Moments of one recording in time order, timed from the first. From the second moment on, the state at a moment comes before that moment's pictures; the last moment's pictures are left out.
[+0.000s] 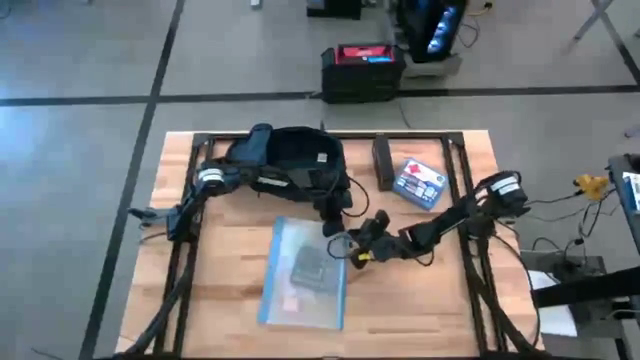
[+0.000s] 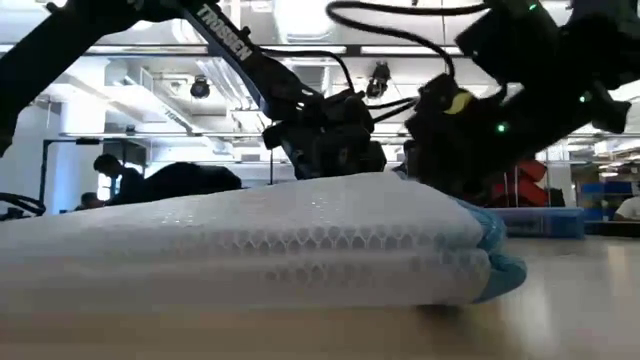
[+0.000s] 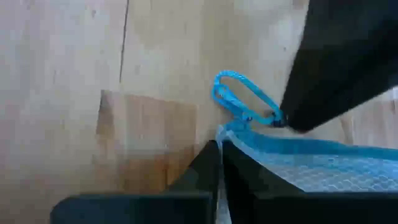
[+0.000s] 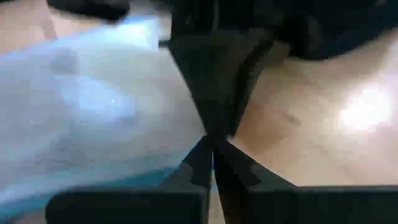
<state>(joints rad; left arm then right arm) 0.23 2.20 1.44 -0.31 0.56 -0.12 0.29 1.77 0.60 0.51 0.62 0.60</state>
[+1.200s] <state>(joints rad) 0.23 2.23 1.44 -0.16 0.48 -0.19 0.64 1.83 0.62 0.44 0.56 0.95</state>
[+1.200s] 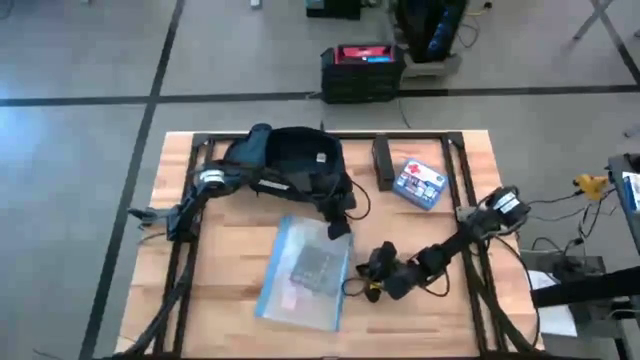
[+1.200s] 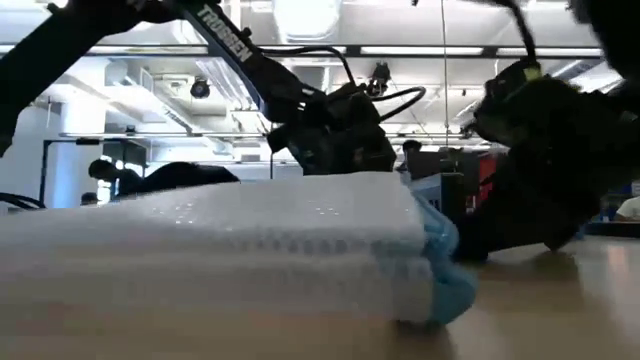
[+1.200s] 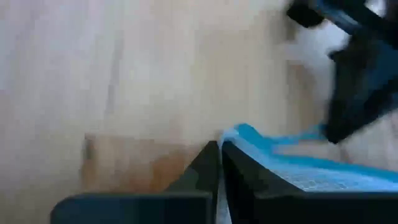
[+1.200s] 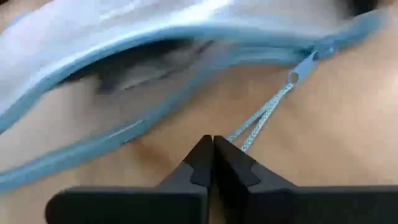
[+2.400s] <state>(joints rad) 0.30 2.23 1.44 -0.20 0.48 -0.14 0.60 1.81 0.79 0.05 0.72 0.86</state>
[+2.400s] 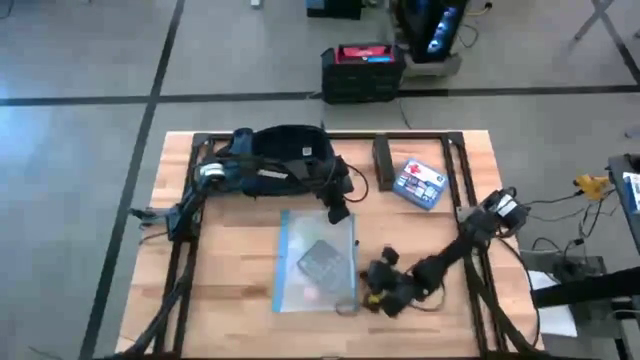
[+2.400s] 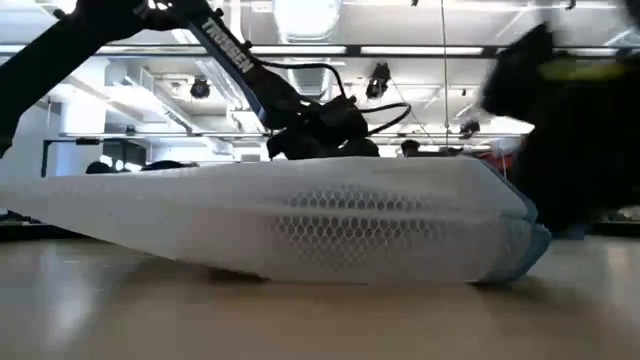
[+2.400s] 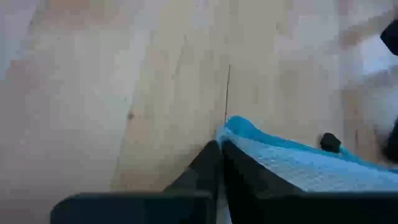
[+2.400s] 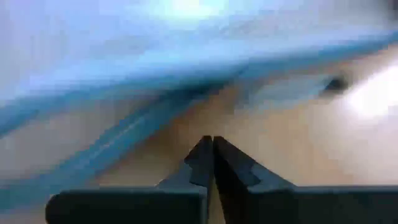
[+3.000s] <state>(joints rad) 0.30 2.22 1.44 -0.23 0.45 -0.14 0.49 1.86 0.78 0.08 0.57 0.76</state>
